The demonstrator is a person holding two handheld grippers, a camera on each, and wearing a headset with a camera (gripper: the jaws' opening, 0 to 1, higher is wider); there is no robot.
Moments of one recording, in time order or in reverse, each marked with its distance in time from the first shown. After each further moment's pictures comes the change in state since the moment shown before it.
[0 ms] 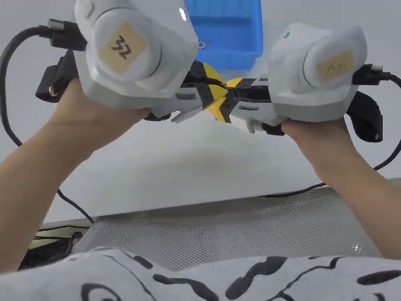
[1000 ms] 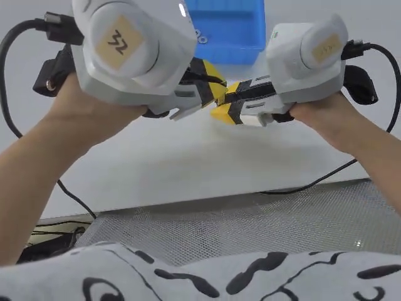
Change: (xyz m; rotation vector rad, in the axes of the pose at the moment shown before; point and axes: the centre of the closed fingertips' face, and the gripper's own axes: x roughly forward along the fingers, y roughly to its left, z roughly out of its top) left arm -0.002 -0.007 -0.004 0.020 0.018 -0.023; right arm 0.021 -0.007 -0.045 -0.136 0.149 0.224
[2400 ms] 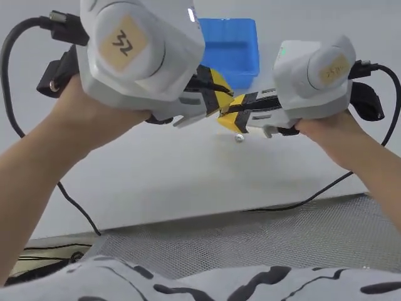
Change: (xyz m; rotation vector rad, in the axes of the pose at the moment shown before) left arm -0.016 -0.002 0.034 0.104 -0.015 -0.003; right arm -0.032 -0.004 0.030 -0.049 -0.073 -0.104
